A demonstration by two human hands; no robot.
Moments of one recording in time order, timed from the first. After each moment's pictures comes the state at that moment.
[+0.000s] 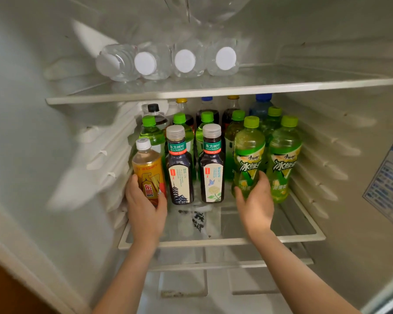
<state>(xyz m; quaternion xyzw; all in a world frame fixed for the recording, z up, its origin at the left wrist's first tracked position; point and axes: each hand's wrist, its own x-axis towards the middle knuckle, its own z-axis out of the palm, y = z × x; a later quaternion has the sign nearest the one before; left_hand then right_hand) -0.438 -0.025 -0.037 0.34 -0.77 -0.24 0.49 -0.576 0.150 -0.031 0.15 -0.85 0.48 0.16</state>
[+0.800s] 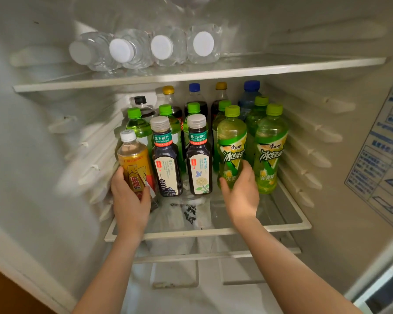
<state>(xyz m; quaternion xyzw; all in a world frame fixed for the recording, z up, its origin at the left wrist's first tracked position) -0.439 -0.029 -0.039 0.33 -0.77 -0.23 0.49 -0.580 0.150 -0.036 0.18 -0.85 0.47 0.16</state>
